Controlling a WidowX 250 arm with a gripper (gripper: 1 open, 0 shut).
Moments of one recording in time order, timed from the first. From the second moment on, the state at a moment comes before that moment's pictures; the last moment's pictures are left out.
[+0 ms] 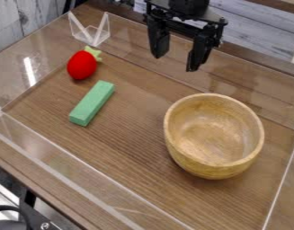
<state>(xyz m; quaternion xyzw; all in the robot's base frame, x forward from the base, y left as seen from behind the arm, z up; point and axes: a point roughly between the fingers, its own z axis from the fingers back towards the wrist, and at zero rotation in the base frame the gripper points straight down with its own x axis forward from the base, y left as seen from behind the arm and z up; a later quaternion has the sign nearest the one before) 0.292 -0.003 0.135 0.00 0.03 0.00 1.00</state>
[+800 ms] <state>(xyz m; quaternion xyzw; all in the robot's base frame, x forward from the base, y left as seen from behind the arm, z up) 0.247 0.103 0.089 0.01 0.06 0.03 1.00</state>
